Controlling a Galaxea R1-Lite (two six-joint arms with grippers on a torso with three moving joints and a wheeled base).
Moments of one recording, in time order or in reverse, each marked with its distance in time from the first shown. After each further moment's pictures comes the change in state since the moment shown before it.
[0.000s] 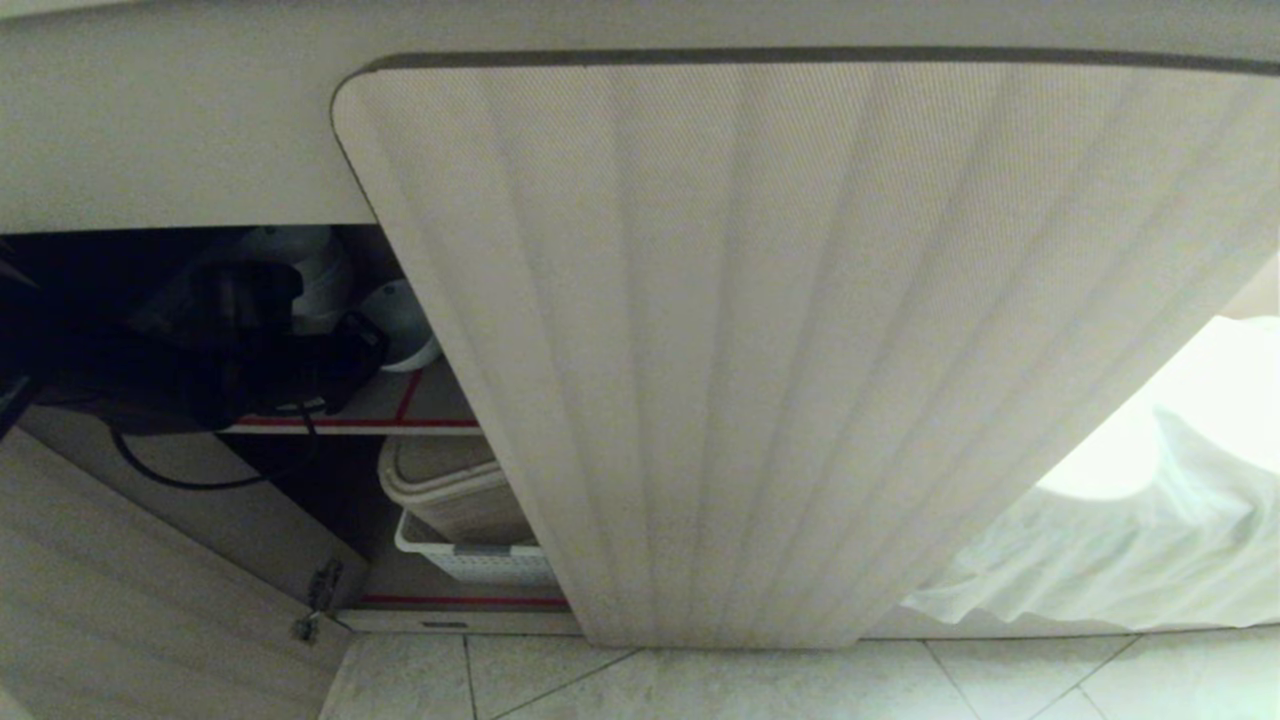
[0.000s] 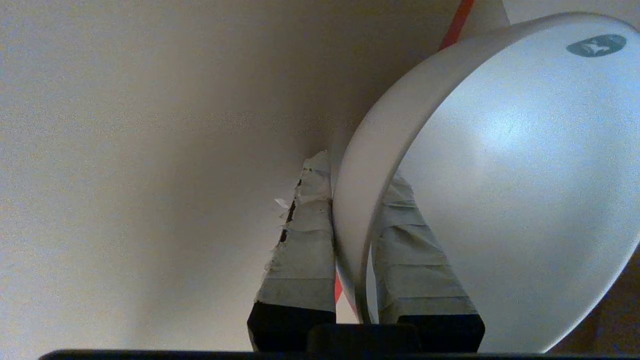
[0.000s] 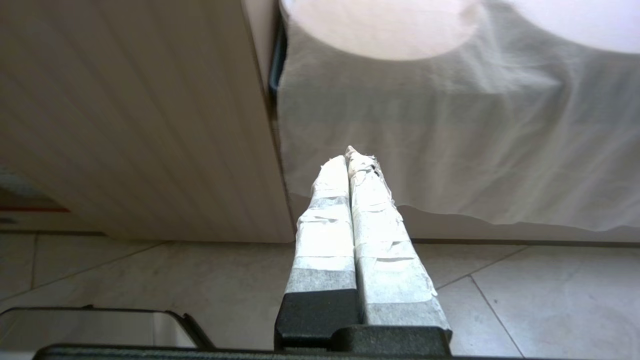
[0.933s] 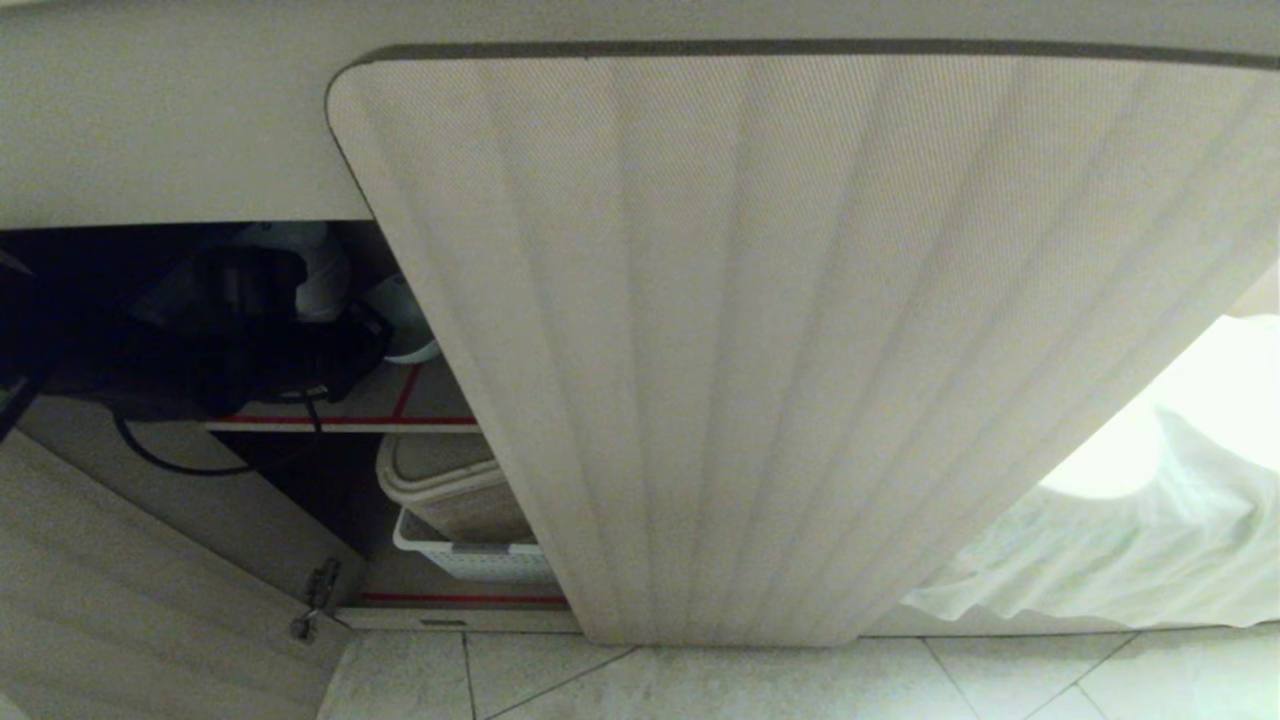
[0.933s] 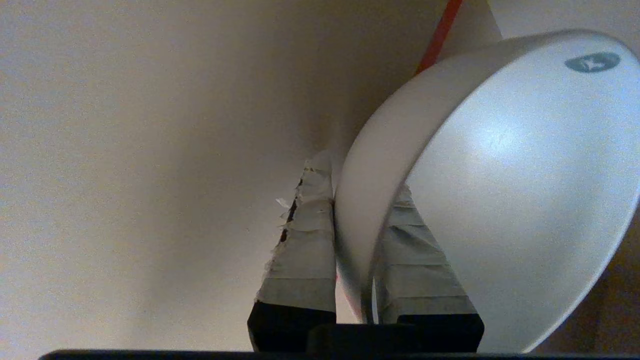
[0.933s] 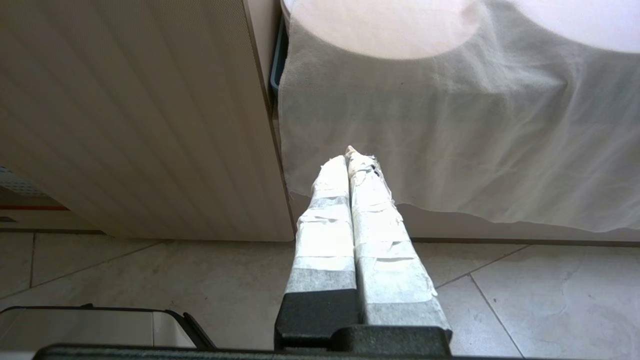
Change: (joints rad) left arm -0.006 -0.026 -0.052 0.010 -0.001 -0.001; right arm 0.000 0.000 0.000 0.000 0.001 0.000
